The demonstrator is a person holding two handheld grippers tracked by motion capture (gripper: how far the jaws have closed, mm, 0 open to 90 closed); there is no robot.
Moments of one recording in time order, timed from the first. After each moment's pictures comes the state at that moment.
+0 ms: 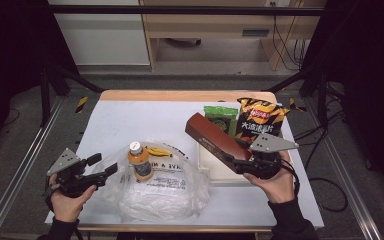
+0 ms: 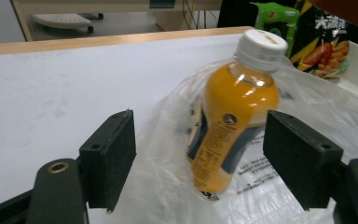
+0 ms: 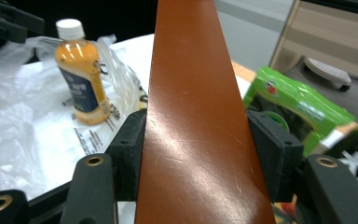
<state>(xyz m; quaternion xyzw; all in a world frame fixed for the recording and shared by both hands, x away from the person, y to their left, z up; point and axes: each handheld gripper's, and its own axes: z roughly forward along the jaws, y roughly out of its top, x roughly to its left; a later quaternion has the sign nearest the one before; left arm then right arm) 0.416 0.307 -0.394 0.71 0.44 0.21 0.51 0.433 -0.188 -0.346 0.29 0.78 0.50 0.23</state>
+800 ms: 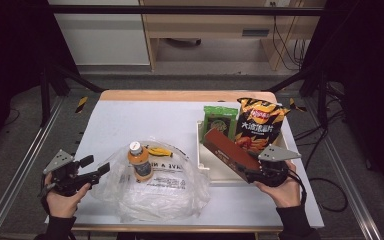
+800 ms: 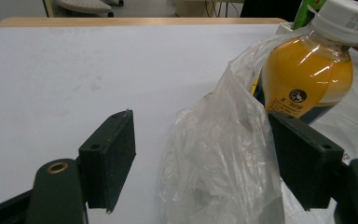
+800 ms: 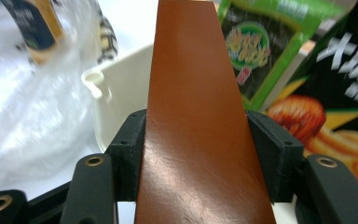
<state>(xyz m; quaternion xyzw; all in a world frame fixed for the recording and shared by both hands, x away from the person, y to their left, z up) 0.423 0.327 -0.416 0.71 0.47 0.21 0.49 0.439 -0.222 -0.405 0.34 0.80 0.45 0.22</state>
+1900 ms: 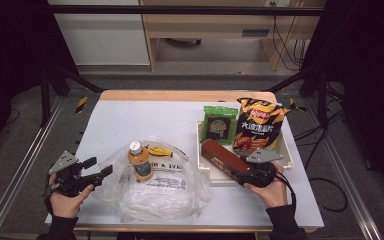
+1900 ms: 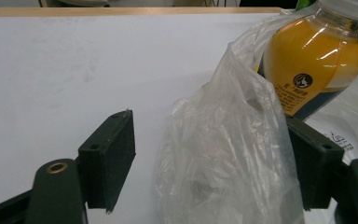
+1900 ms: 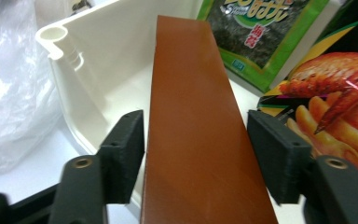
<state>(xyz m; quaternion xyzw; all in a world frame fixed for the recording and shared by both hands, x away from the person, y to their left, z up) 0.425 0.324 -0.423 0.71 0.47 0.20 0.48 0.454 -0.207 -0.441 0.36 0.81 0.42 0.21</state>
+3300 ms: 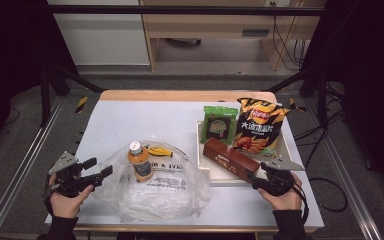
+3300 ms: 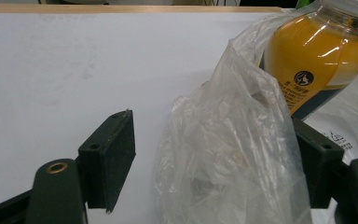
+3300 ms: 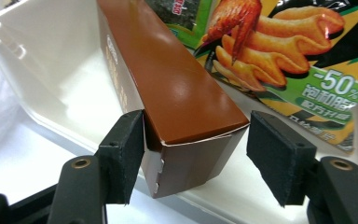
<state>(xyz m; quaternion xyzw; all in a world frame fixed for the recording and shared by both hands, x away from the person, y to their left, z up) 0.424 0.325 -0.425 0.71 0.47 0.20 0.48 0.424 -0.240 -0.441 0.47 0.75 0.39 0.24</state>
